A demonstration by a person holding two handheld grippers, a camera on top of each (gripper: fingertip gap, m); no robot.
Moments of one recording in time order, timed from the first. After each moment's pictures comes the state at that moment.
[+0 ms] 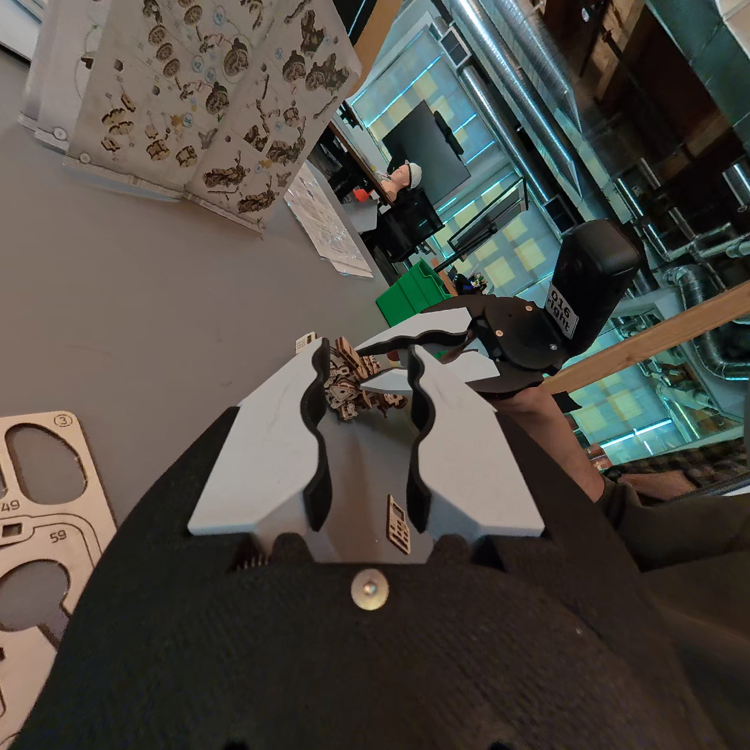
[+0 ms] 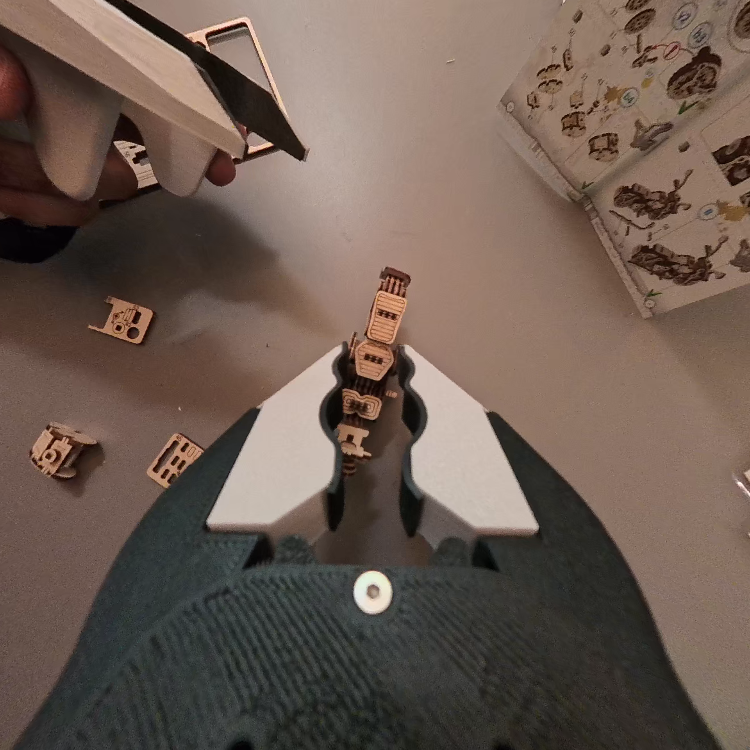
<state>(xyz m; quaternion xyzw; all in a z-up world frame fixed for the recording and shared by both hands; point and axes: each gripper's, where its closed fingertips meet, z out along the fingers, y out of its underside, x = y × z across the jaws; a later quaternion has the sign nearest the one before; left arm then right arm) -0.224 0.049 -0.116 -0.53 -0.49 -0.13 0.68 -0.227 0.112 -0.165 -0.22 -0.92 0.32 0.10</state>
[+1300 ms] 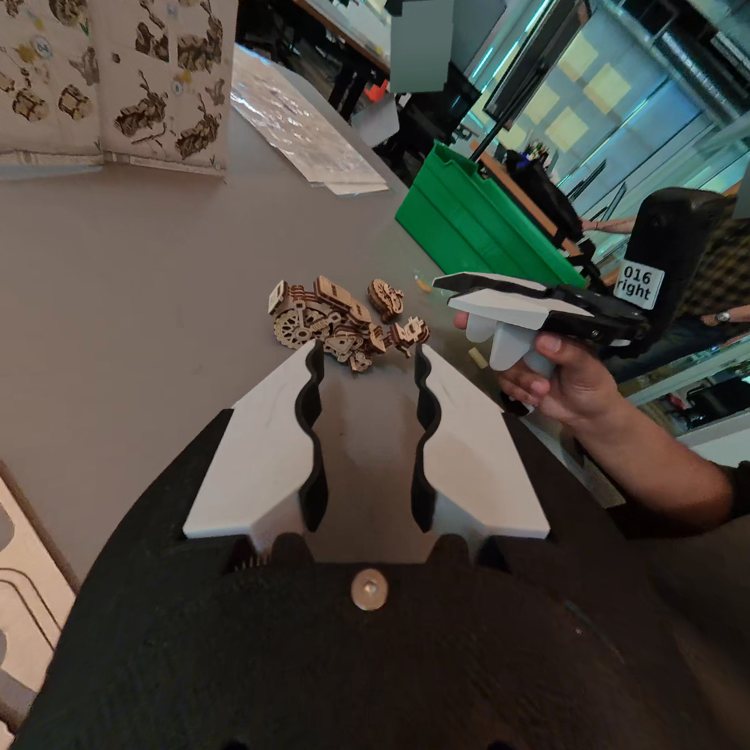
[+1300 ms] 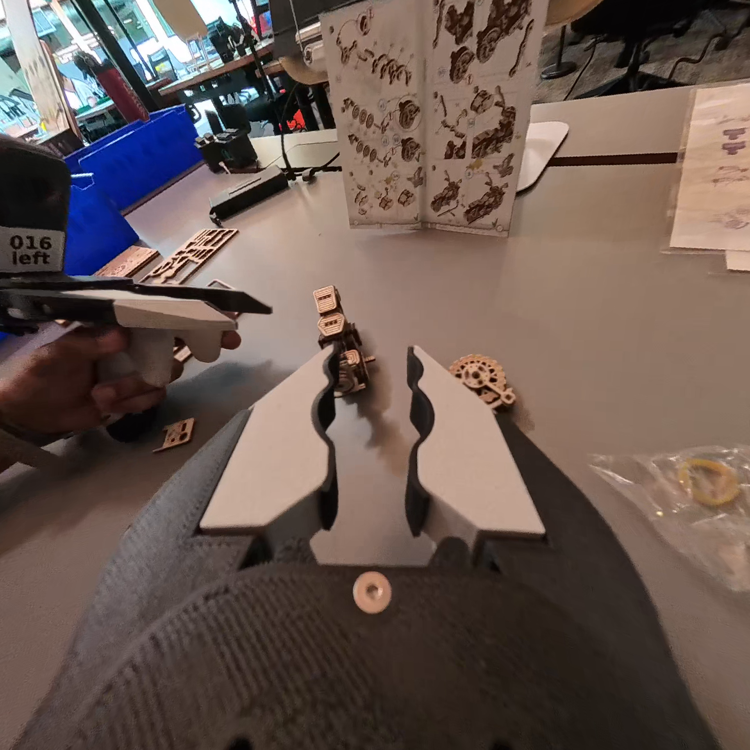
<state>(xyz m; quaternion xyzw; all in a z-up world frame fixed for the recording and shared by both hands) -0.198 0.088 -0.144 -0.67 -0.40 -0.05 0.62 -0.204 0.178 -0.137 -0.44 -0.68 0.56 0.17</state>
